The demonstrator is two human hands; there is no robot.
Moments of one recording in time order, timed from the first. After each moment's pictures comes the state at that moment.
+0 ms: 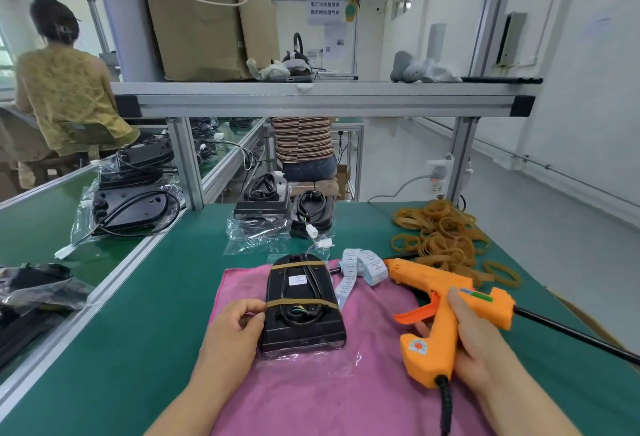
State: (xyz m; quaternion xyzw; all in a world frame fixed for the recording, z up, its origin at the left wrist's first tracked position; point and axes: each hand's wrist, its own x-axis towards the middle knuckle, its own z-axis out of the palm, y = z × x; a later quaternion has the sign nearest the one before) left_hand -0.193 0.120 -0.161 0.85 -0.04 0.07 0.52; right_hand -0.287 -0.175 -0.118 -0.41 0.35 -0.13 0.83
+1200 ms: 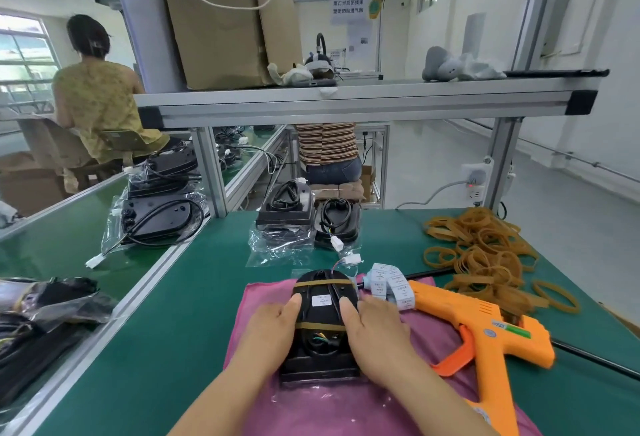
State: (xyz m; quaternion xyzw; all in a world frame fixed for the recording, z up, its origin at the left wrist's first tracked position) left_hand -0.162 0.095 -0.124 0.88 0.00 -0.05 0.47; right_hand -0.206 -0.066 -0.112 -0.96 0.10 -0.03 0.27
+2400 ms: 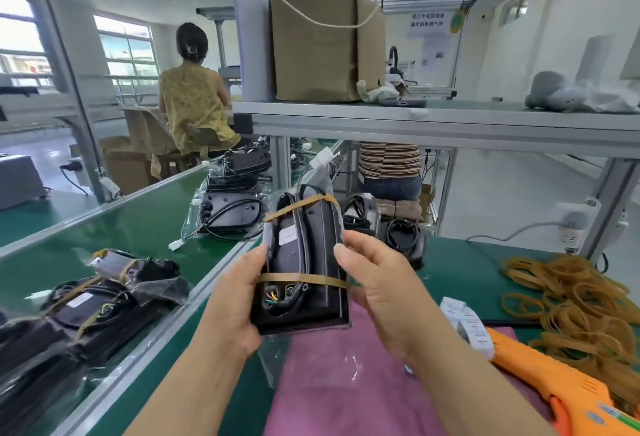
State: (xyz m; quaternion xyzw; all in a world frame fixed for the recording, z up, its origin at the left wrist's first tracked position) left_hand -0.157 0.182 -0.046 0.45 0.04 -0.03 0.89; right_hand -0.181 0.008 -0.017 -0.64 -0.12 0.00 0.76
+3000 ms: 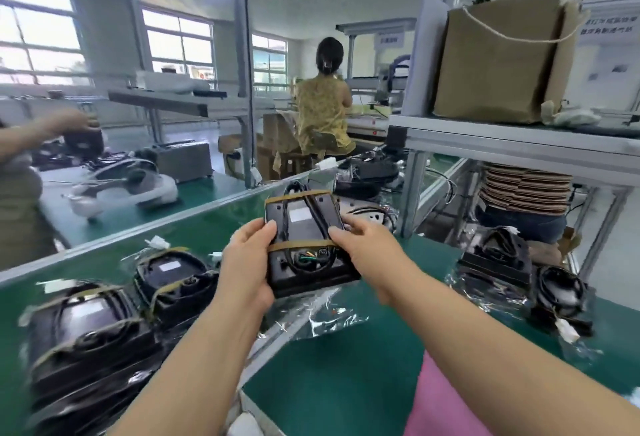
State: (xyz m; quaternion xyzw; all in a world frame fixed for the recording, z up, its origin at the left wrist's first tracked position) left_hand -0.178 0.350 -0.021 0.44 0.20 0.27 0.83; right_hand -0.121 0.196 0.006 -0.75 -0.21 0.10 0.61
